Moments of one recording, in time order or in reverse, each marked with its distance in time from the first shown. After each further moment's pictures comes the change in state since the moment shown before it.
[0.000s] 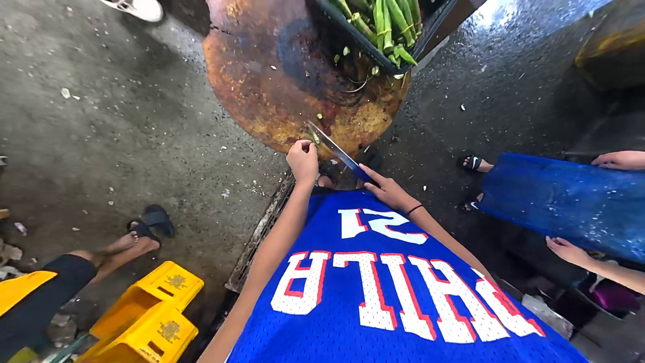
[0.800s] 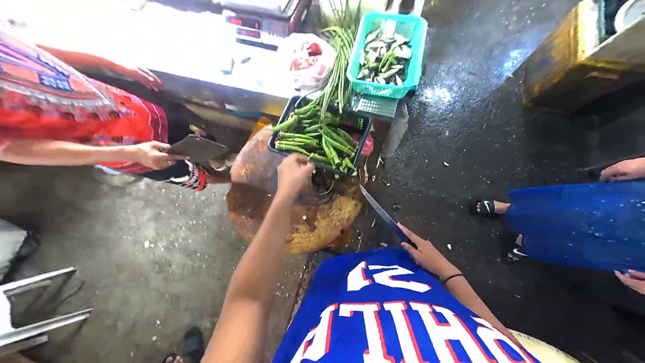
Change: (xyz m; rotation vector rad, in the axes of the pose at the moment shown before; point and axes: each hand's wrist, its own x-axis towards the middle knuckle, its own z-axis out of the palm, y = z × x) left_hand 0.058 0.279 -0.047 0.170 -0.304 0.361; right_hand -0.079 0.090 -0.082 0.203 0.303 0.192
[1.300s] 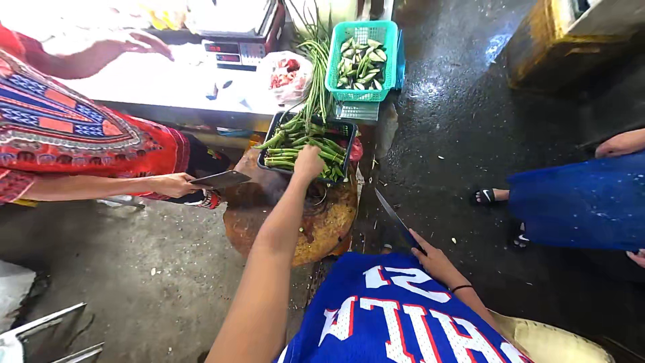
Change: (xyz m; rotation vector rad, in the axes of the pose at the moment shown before) left_hand 0.106 0.026 0.072 0.519 -0.126 0.381; right_hand -0.027 0.030 0.010 0.085 0.130 0.130
